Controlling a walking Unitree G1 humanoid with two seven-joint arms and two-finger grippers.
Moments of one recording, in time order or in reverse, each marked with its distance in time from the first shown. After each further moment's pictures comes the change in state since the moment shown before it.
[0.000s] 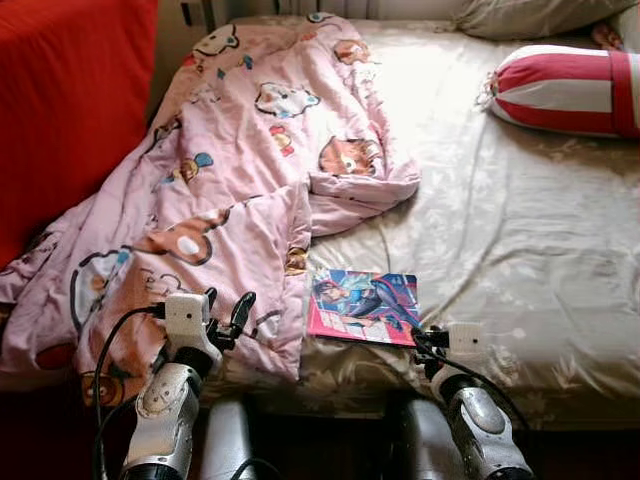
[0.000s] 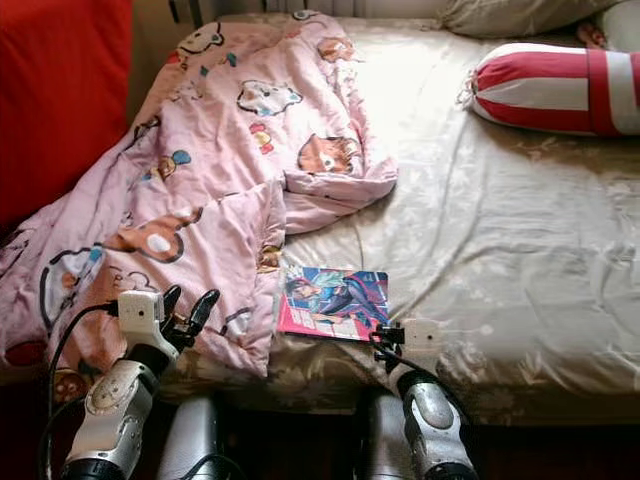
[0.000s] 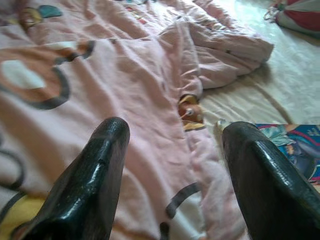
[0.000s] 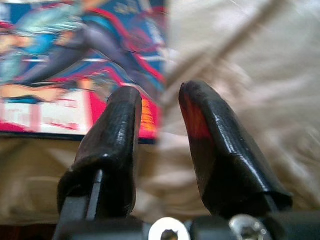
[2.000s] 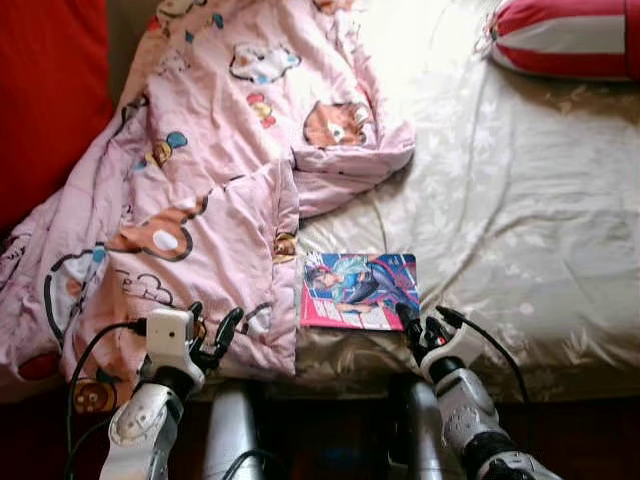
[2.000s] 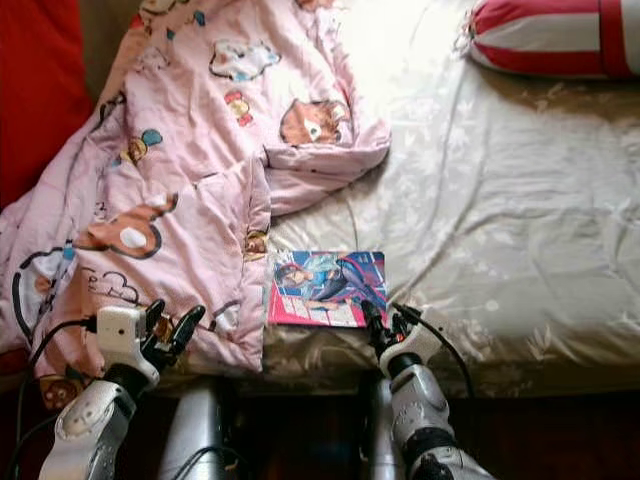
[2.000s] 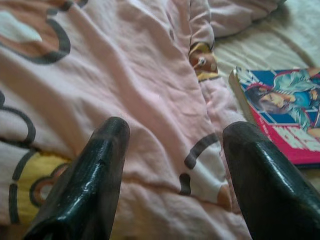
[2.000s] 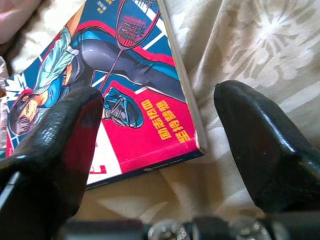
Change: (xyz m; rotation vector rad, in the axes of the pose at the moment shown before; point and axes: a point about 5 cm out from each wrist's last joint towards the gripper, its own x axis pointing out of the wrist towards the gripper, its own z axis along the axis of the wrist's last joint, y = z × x) left arm -0.033 0.010 0.006 0.055 0.042 0.008; right arm 0.018 0.022 0.021 0.511 -0.087 0.140
